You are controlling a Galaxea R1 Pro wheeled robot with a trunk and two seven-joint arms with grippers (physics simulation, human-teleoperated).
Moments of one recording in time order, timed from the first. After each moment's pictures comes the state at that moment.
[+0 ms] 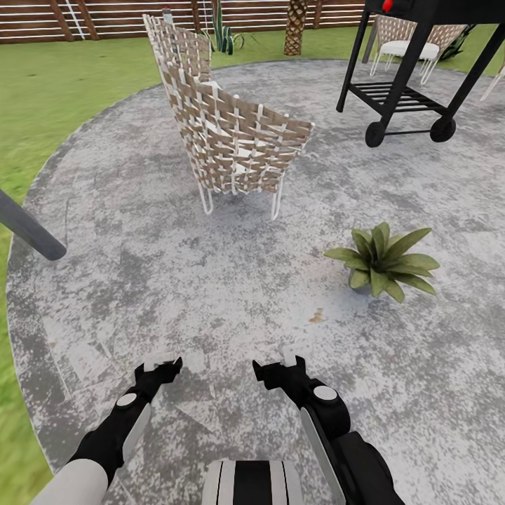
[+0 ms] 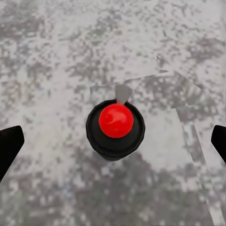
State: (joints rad) left arm -0.57 0.06 0.01 -0.66 0.11 -0.05 0.00; right arm -0.32 0.14 0.29 -1.45 -0.03 0.58 0.02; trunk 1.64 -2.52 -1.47
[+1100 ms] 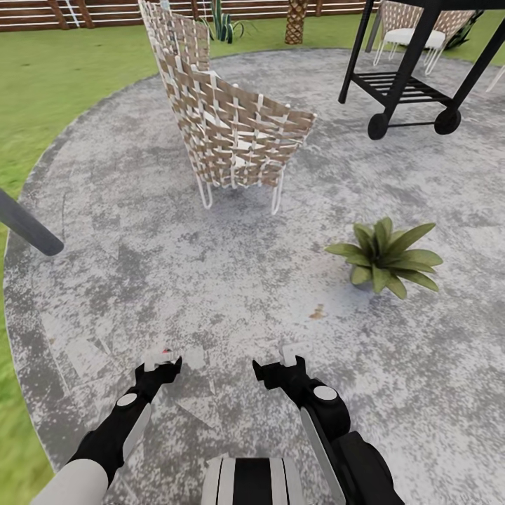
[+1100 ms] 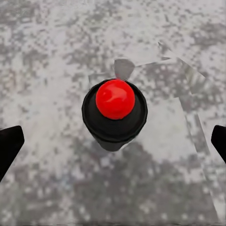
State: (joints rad) left arm -0.57 0.06 0.01 -0.66 0.11 -0.05 0.00; right arm -0.32 0.14 0.29 -1.45 -0.03 0.58 0.02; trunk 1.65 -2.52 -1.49
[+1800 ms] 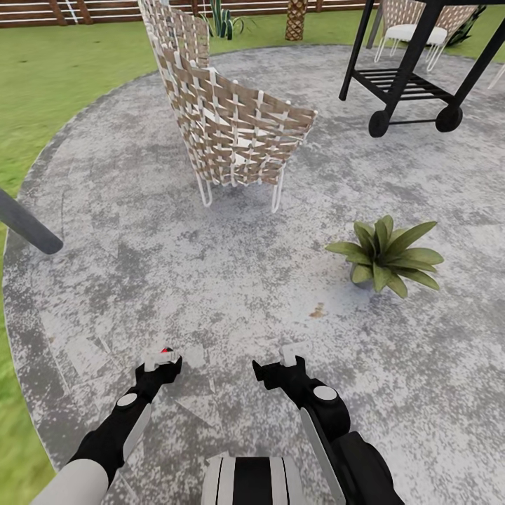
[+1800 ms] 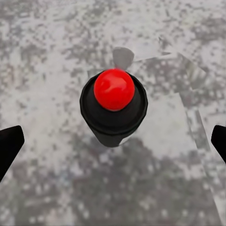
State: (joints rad) left arm -0.57 0.06 0.01 -0.66 0.11 -0.05 0.00; right arm -0.32 0.14 0.29 -1.45 -0.03 0.58 0.02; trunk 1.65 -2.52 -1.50
